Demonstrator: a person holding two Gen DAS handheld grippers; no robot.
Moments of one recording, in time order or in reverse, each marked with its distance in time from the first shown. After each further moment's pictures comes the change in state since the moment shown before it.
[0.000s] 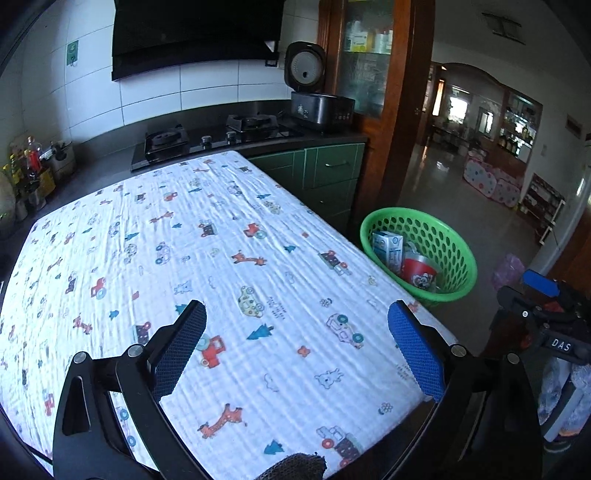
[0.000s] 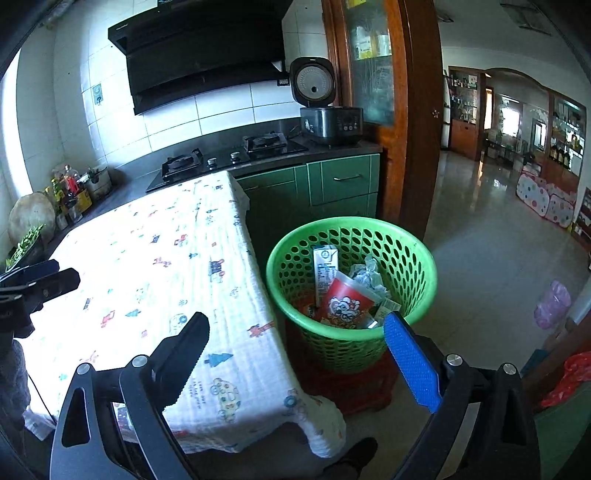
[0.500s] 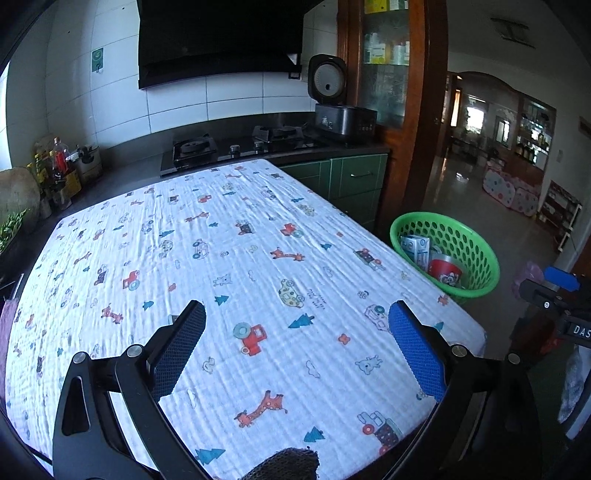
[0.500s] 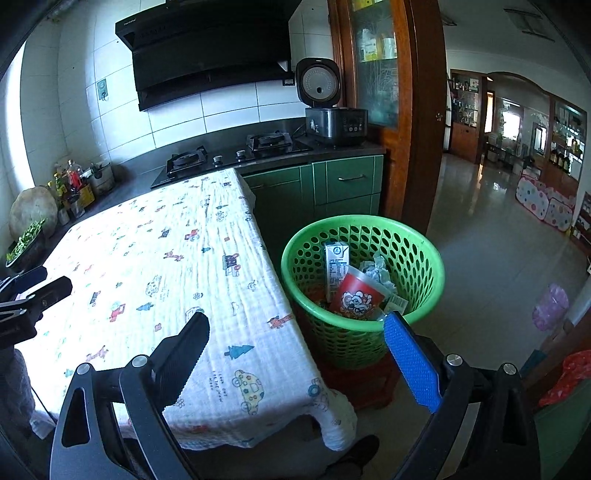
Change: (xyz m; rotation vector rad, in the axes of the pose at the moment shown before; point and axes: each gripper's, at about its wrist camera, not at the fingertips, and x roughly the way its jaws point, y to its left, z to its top) left arm -0.020 0.021 -0.022 -0.009 -0.055 0.080; right arm -0.004 0.022 -0.006 -0.015 0.004 -0.009
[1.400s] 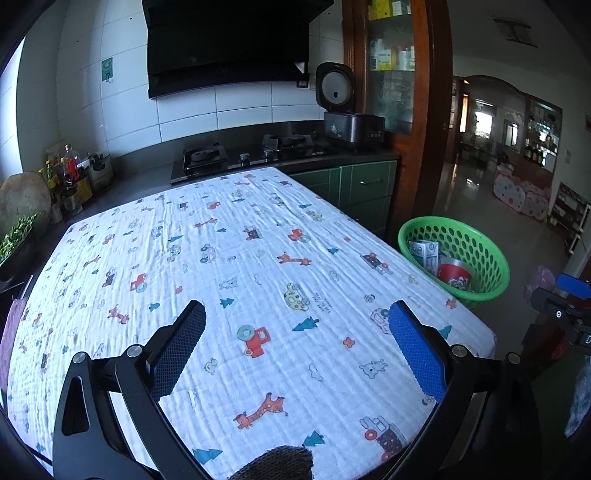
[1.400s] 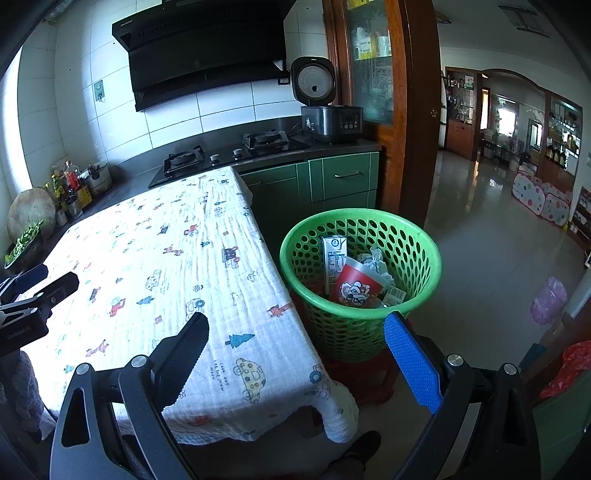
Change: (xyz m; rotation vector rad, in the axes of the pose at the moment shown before) left arm -0.003 -0.013 -0.002 0.005 -0.039 0.054; right arm -0.004 0.001 -0.012 0.015 -0.002 -0.013
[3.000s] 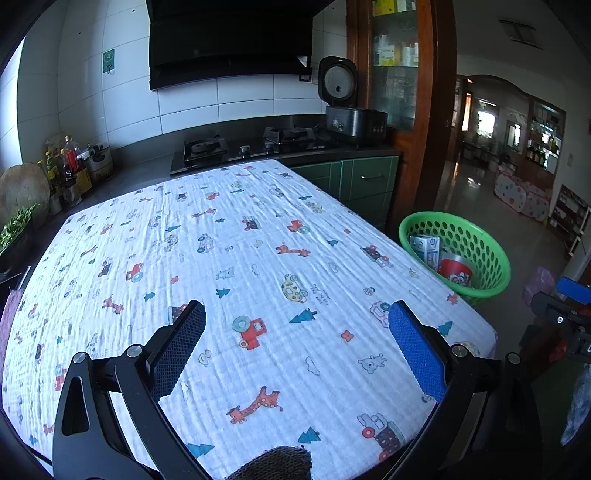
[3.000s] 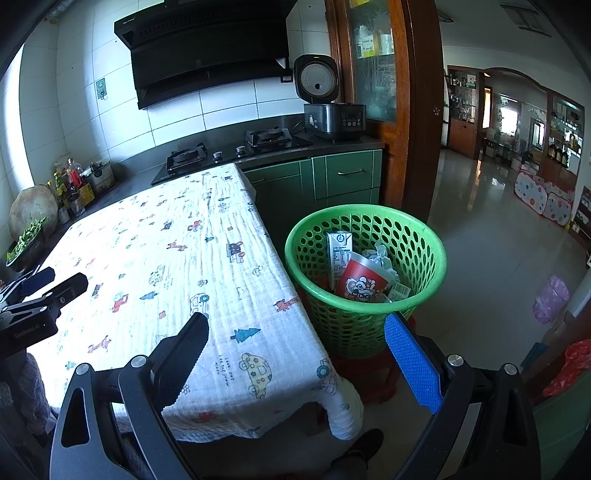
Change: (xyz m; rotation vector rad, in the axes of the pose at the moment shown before) left arm 0.003 -0.003 -0.005 -0.013 0.022 0.002; right arm 0.002 0.006 -0.005 0.001 0.007 0.009
